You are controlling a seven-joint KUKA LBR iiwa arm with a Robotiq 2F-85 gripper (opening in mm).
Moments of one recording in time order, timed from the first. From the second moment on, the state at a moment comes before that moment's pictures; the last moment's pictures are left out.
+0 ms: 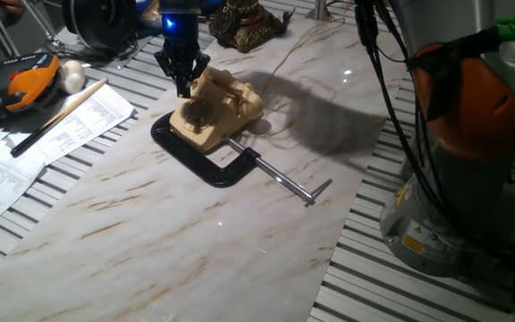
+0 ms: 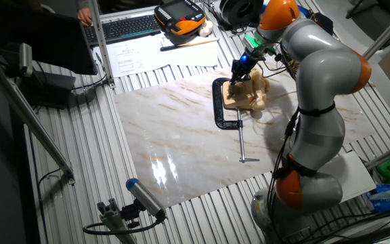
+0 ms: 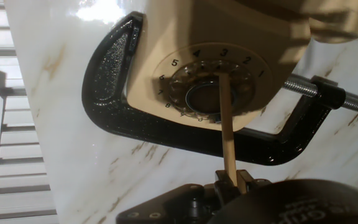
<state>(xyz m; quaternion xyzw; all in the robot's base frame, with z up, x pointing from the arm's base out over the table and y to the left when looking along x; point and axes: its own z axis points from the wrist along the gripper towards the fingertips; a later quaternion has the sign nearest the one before) 0.586 -0.010 0.167 -0.68 -0.70 -0.11 0.21</state>
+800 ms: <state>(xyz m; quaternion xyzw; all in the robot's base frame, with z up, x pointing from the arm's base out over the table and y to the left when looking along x) 0.584 -0.015 0.166 -0.67 -0.69 -0.13 0.24</state>
